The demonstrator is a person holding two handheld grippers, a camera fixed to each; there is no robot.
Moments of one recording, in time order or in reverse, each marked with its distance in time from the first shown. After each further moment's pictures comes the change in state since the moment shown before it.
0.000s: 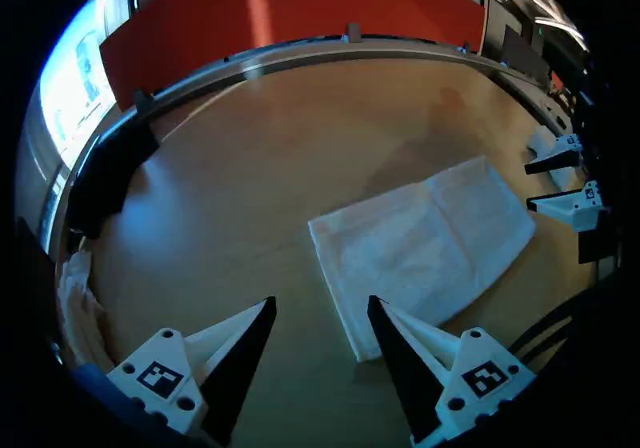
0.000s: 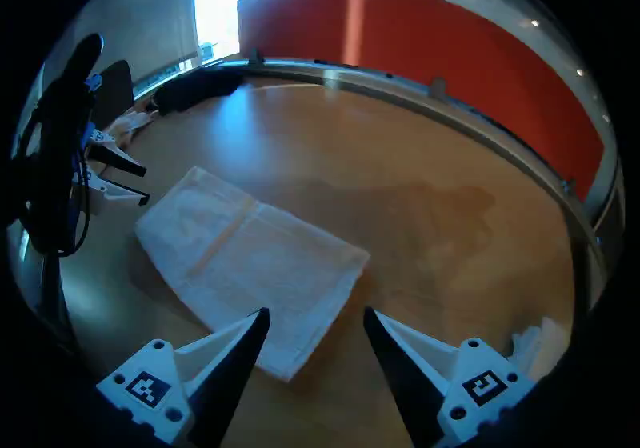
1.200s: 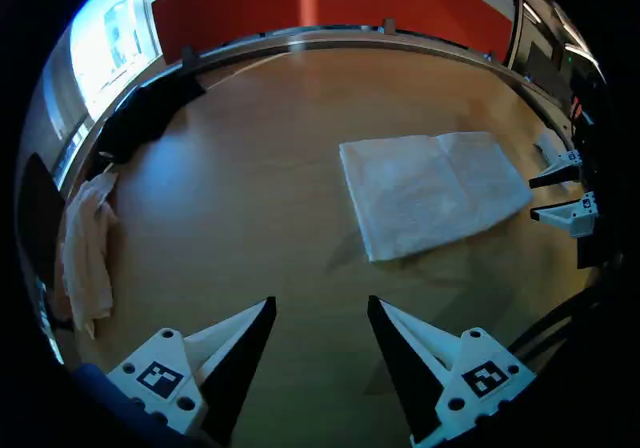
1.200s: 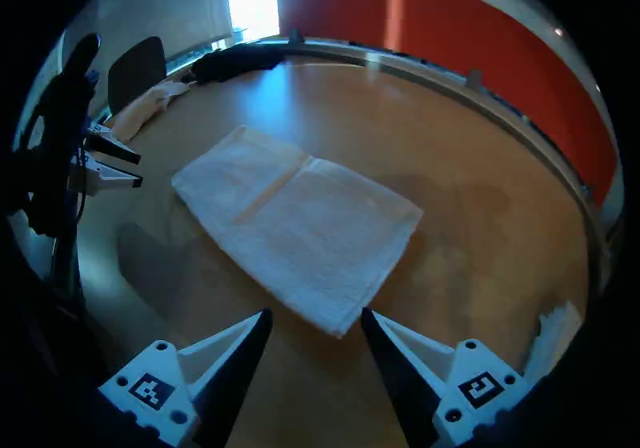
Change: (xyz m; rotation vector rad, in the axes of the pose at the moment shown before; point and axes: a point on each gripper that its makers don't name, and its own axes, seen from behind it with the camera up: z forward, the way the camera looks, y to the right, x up) left arm -0.092 -0.009 -0.056 0.077 -0.040 -0.148; right arm -0.045 -0.039 -0.009 0.117 -0.059 -0.083
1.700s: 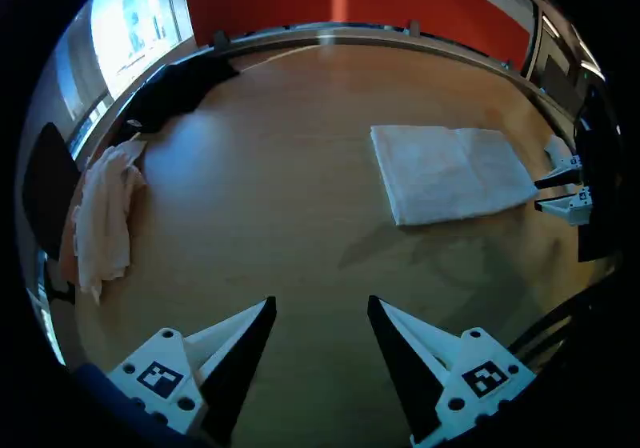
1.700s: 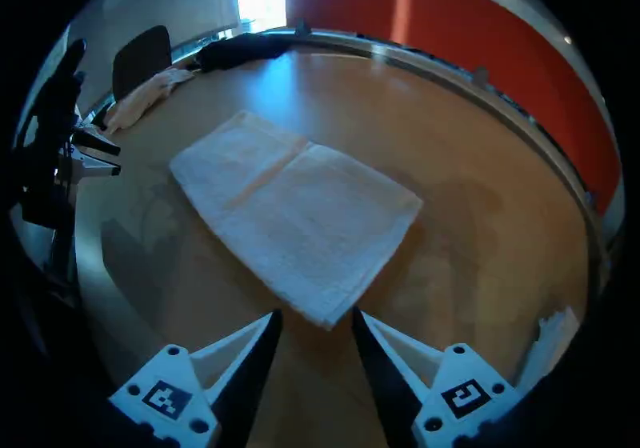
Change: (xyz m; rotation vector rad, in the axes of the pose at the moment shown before) left arm -0.034 -0.024 -0.027 0.048 -0.019 -0.074; right arm -0.011 0.011 0.000 0.013 -0.038 -0.031
